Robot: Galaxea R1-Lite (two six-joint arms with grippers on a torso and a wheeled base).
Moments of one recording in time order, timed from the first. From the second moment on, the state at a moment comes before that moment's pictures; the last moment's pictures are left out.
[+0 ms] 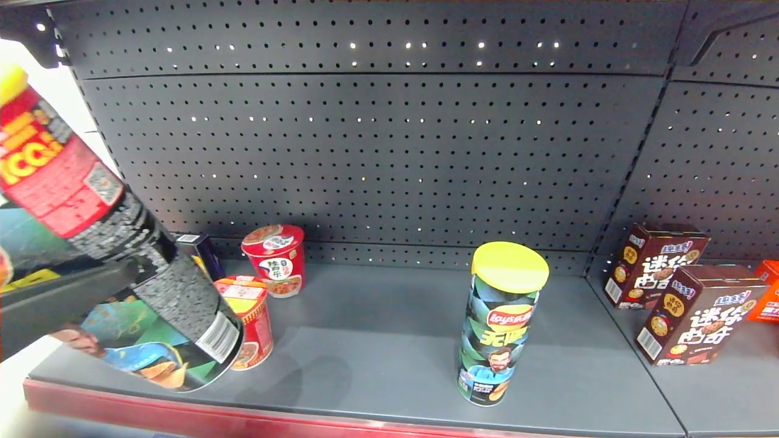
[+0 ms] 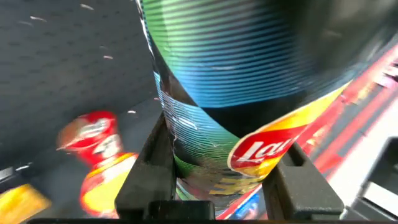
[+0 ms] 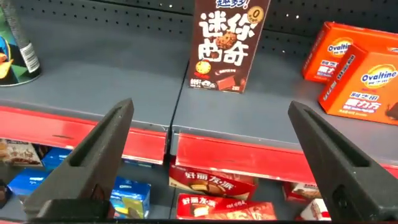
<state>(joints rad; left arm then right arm) -0.31 0.92 -0.72 -0.18 -0.45 0.06 0.13 0.02 0.00 -0.06 -0.09 -0.13</state>
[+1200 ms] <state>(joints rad) -0.39 1.55 -0.95 -0.47 -0.44 0.04 0.13 0.02 0.00 -0.06 0.02 -0.15</state>
